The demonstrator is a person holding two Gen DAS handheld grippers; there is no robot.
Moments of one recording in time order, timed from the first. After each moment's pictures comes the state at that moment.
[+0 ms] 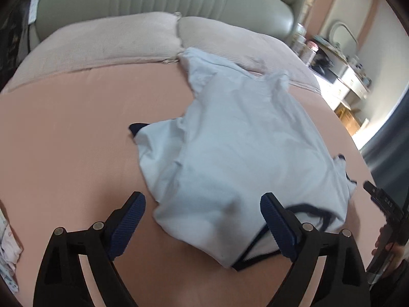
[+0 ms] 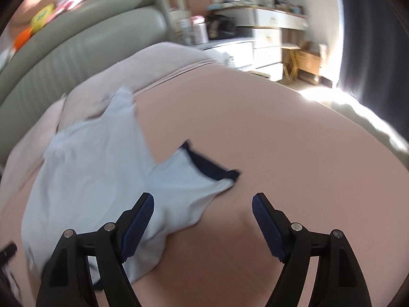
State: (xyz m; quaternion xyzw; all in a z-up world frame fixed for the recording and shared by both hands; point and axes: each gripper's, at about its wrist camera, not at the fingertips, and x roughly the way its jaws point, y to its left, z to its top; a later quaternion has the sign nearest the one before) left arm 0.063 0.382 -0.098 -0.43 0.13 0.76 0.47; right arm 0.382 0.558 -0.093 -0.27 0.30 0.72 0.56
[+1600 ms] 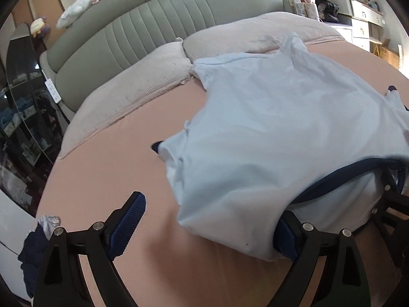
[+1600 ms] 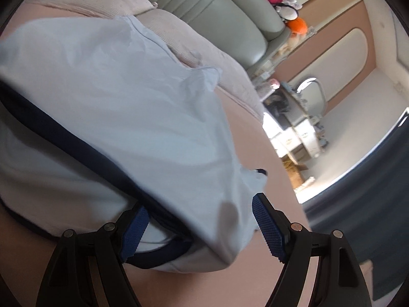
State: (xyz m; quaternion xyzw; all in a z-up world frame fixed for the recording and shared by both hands) left arm 0.111 0.417 -0.124 -0.27 0.32 0.85 0.33; right arm 0.199 0.462 -0.166 -0.47 -0.12 0.66 0.58
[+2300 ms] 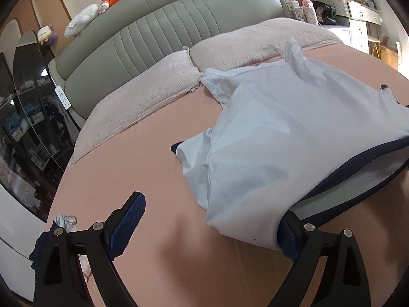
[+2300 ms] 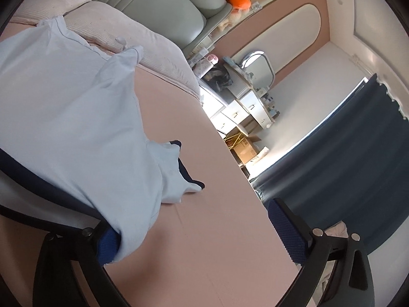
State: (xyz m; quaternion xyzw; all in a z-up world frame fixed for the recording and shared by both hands) left arm 0.129 0.388 -0.112 -0.26 0.33 0.85 0.33; right arm 0.266 0.472 -0.116 -0.45 -0.09 0.57 0.69
